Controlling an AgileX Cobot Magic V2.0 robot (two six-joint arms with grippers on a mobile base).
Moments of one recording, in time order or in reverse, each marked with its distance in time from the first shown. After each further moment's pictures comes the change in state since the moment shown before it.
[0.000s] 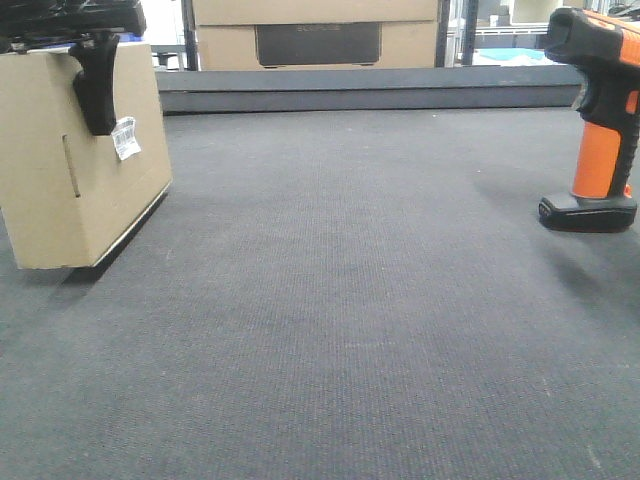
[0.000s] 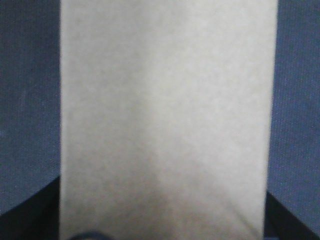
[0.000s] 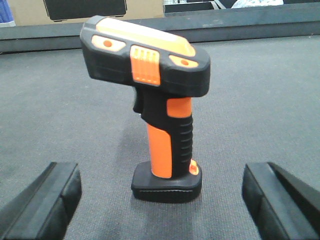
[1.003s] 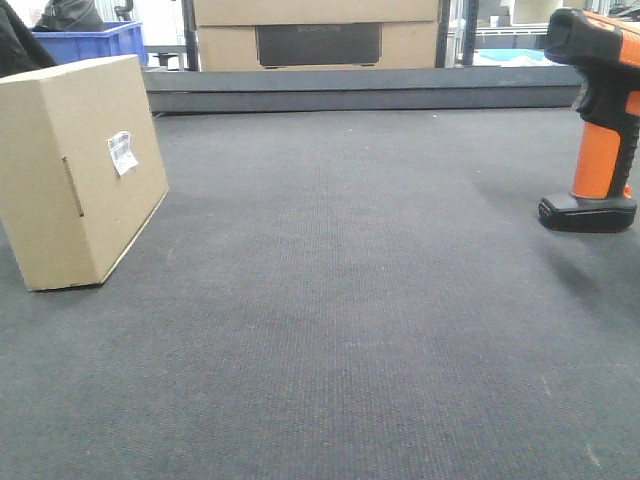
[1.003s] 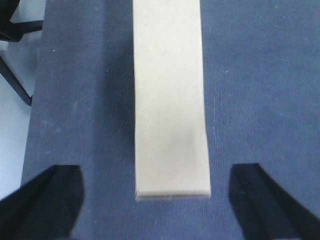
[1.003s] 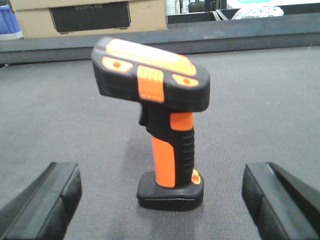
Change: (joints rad) left arm 0.000 -0.330 0.061 0.044 0.044 0.000; right arm 0.000 -0.139 0.000 0.000 0.111 0.000
